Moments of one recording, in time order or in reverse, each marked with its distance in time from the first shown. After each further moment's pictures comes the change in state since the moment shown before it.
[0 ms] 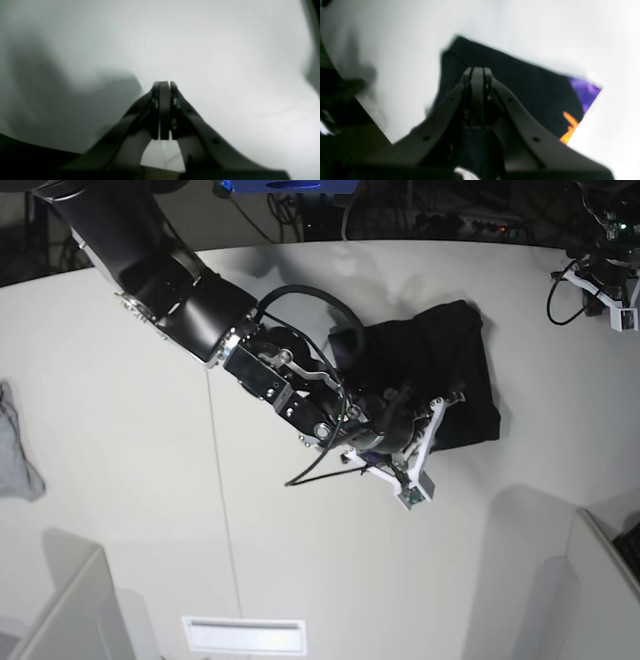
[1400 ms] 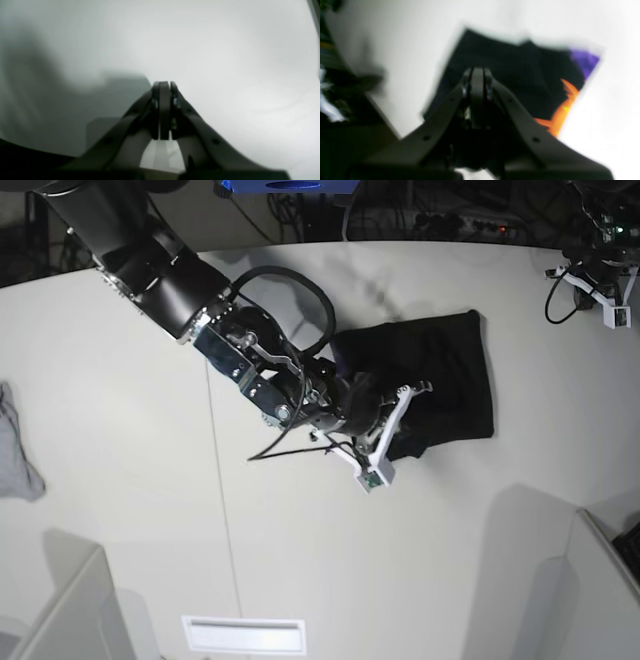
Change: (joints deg) left arm -1.0 -1.6 1.7 -6.4 0.0 0.0 -0.1; right arm -5.6 5.3 3.5 3.3 2.1 0.7 1.1
